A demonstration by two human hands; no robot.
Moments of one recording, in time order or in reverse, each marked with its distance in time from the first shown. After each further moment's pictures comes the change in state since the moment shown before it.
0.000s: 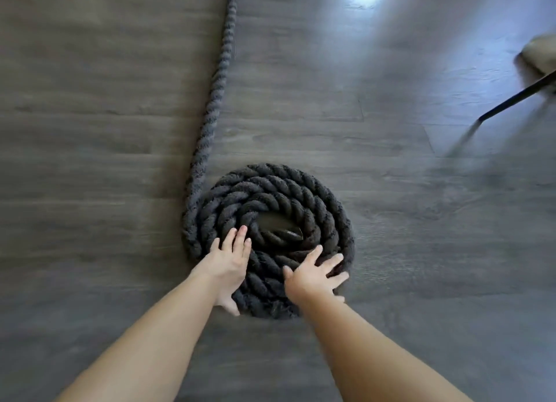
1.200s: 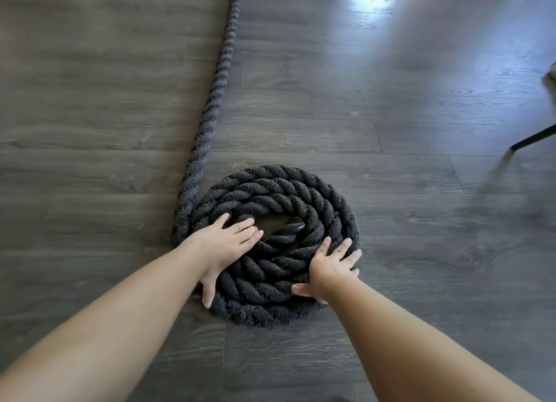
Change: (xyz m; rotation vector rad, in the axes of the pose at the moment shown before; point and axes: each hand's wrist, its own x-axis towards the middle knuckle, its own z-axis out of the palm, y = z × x) left_hand 0.089 -0.130 -0.069 0.194 -0.041 0.216; right_hand 0.100 -0.066 -0.075 -0.333 -0.035 -0.192
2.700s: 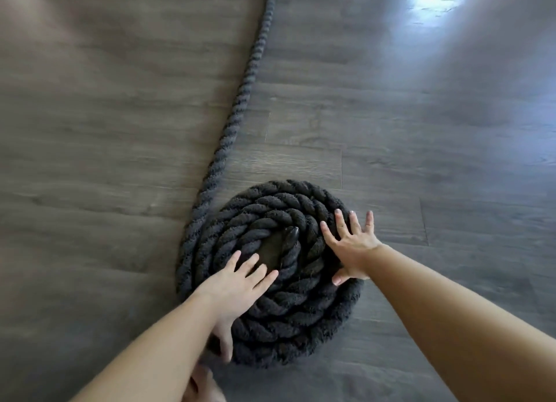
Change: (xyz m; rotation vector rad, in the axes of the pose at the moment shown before) left_hand 0.075 -0.093 -0.052 -0.087 -0.026 -0.078; right_hand 0.187 -0.036 -0.220 -0.767 0.194 -0.532
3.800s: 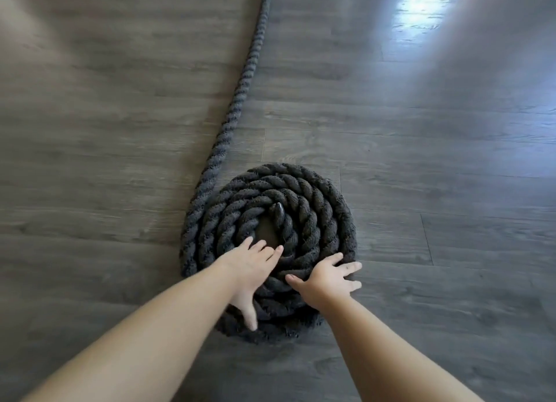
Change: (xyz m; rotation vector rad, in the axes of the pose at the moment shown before) left_hand 0.038 -0.059 -0.061 -0.128 0.037 -0.058; right_hand 0.002 -0.085 -0.038 1.080 -0.053 0.640
